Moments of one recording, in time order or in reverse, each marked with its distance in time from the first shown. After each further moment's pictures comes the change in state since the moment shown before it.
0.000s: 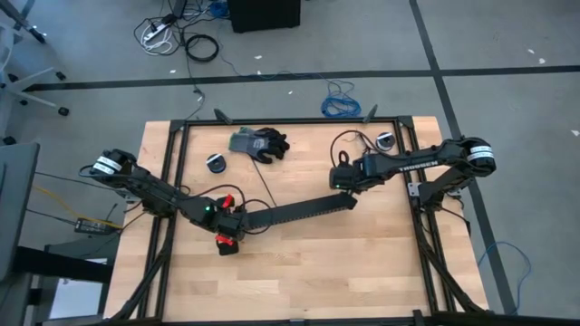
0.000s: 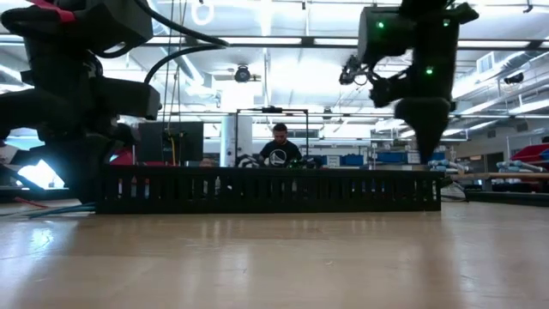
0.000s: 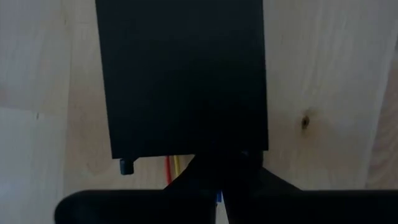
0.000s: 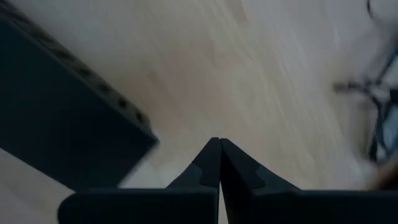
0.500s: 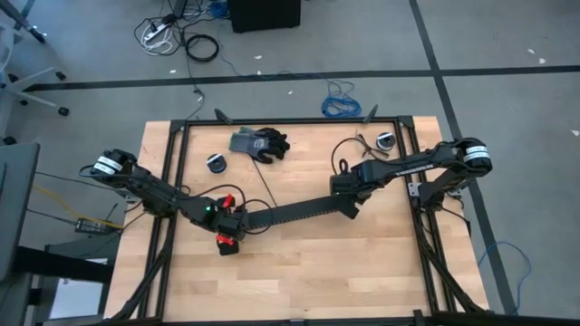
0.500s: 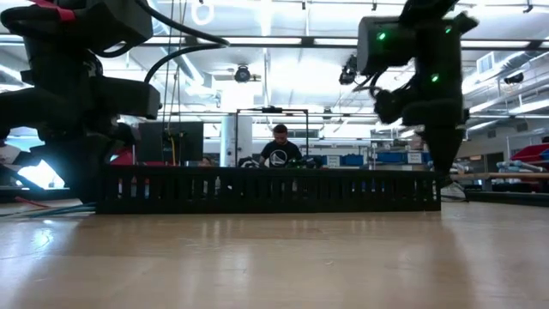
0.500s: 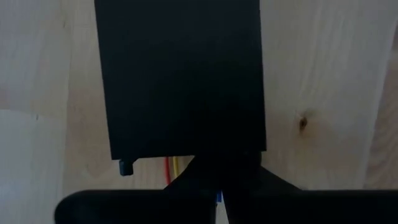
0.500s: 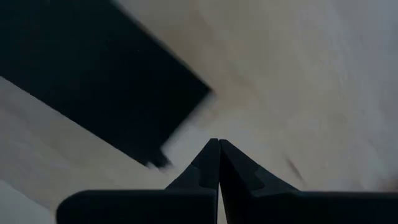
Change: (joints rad) left arm 0.000 0.000 0.000 0.002 0.000 0.003; right arm 0.038 0.052 -0.027 0.011 -0.183 0.096
